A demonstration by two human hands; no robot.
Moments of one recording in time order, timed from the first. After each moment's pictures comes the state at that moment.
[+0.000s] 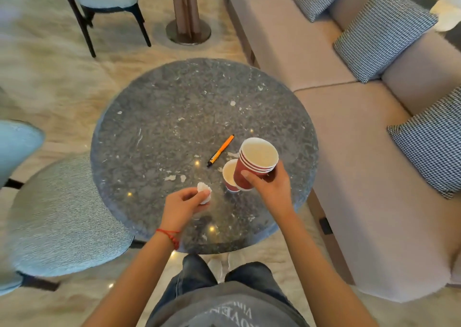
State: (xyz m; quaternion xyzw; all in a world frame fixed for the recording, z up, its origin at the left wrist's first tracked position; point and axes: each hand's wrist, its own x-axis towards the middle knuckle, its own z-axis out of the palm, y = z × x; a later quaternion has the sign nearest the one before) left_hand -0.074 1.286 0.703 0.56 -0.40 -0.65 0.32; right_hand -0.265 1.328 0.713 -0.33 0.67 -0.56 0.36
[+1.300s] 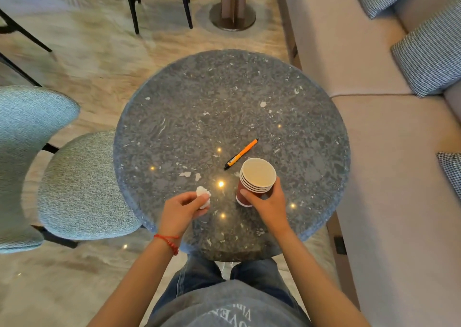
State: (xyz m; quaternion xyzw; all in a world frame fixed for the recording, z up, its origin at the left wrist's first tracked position) left_hand -0.067 1.278 0.689 0.62 -0.31 -0.63 0.36; right_hand -0.265 1.297 0.643 -0.37 0.67 -0.46 0.45
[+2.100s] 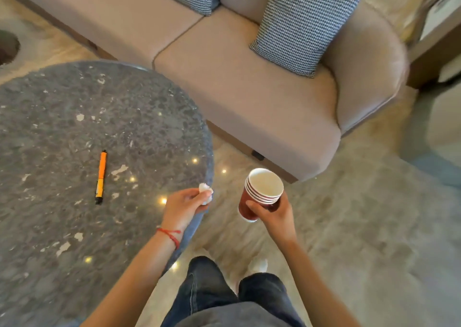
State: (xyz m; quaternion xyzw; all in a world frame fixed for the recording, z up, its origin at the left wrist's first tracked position) left_hand -0.220 1.335 0.671 0.42 -0.55 -0.72 0.03; right_hand -0.291 1.528 0.666 0.02 0.78 -0.59 0.21
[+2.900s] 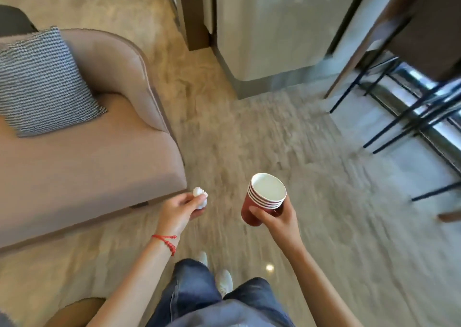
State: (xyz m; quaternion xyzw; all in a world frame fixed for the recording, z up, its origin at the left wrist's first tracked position) left_hand -0.377 1.704 0.695 0.09 -0.69 -0.67 -0.26; right_hand -0.263 1.890 0.686 0.33 0.65 -0.67 -0.10
